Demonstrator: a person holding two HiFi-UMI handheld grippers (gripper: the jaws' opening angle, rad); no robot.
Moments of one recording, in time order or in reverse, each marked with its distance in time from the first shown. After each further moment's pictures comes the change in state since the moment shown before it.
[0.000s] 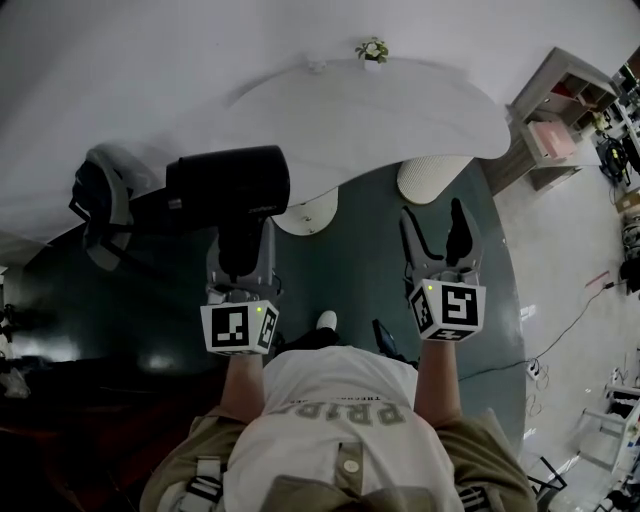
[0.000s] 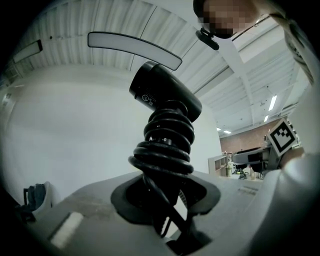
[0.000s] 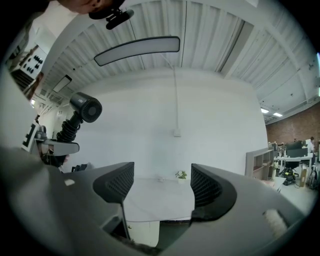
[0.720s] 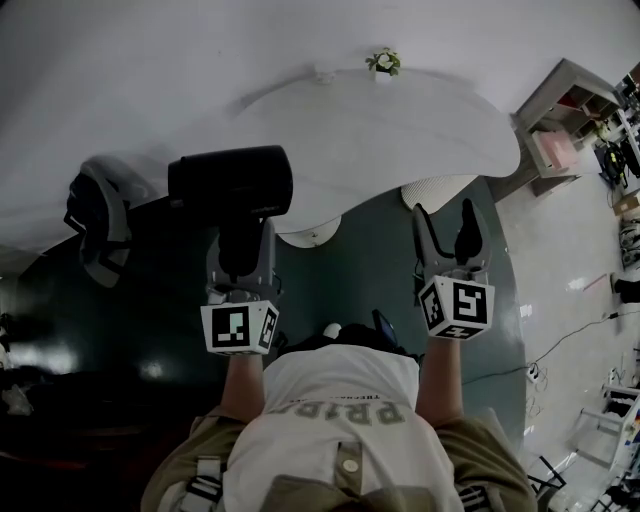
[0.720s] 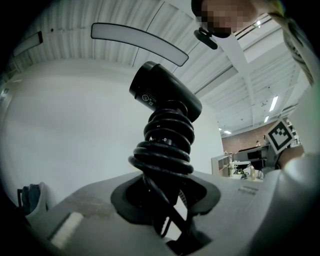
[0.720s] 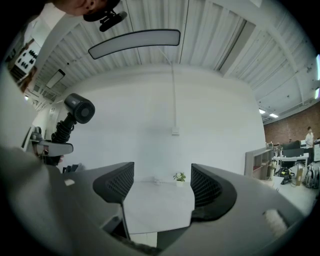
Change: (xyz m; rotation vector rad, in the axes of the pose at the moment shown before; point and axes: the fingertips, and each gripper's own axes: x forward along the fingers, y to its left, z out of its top) left arm 0.065 0.068 -0.012 -0.008 0.002 -0.014; right arm 0.086 0.005 0.000 0.006 0.005 -0.055
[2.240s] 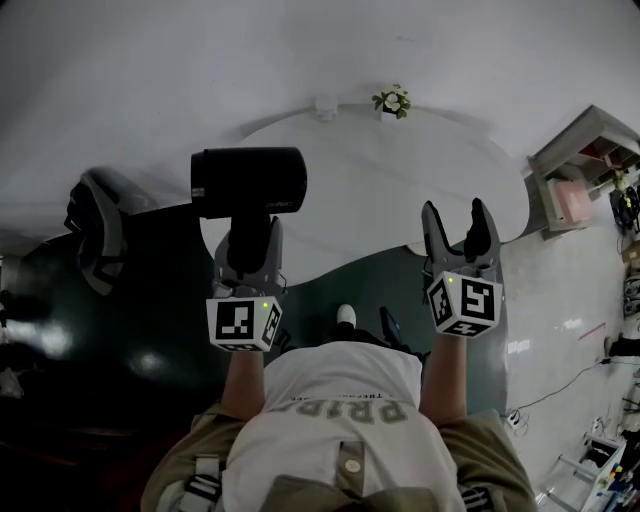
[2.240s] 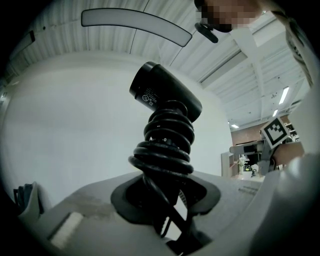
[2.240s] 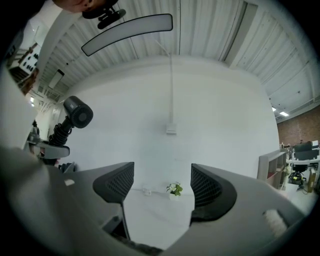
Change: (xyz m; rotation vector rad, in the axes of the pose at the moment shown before) left arm 0.171 -0.017 -0.011 0.006 0.062 0.062; right arm 0.171 -0.107 0.014 -0.018 -0.005 0.079
